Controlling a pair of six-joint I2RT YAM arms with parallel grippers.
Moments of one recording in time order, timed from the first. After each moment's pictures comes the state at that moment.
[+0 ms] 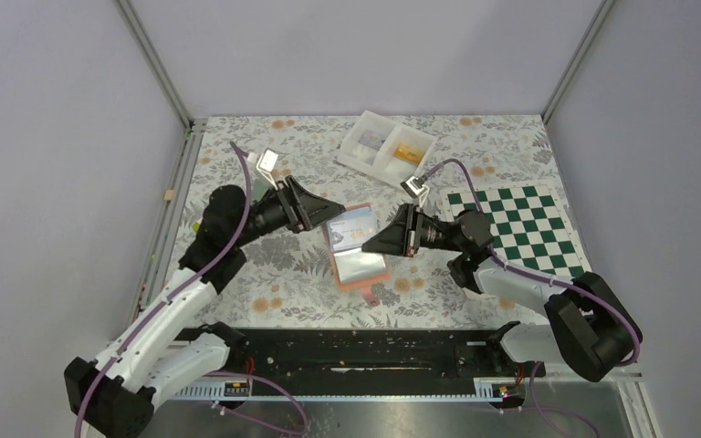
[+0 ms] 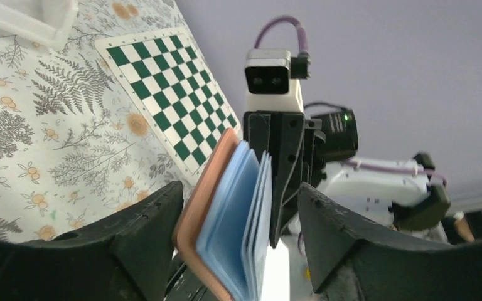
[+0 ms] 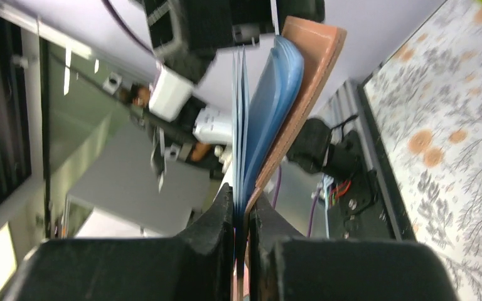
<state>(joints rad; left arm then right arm) -0.52 0.89 0.73 0.12 0.47 -0.97 0.60 1.29 0.48 1.15 -0.84 1.36</state>
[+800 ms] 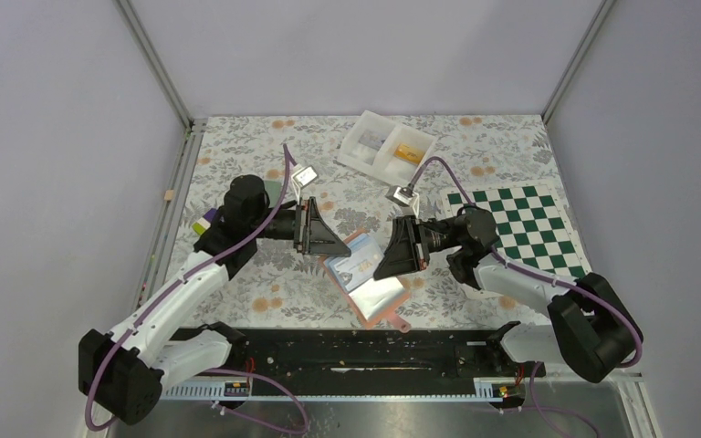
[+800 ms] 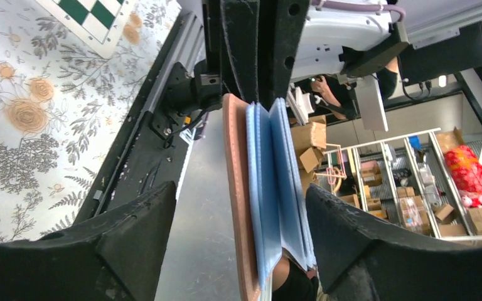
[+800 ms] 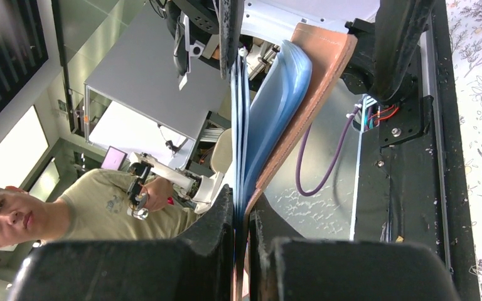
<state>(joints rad) -0.49 1.02 0.82 -0.05 1.09 -0.85 0.60 1.28 0.54 1.22 -1.26 1.44</state>
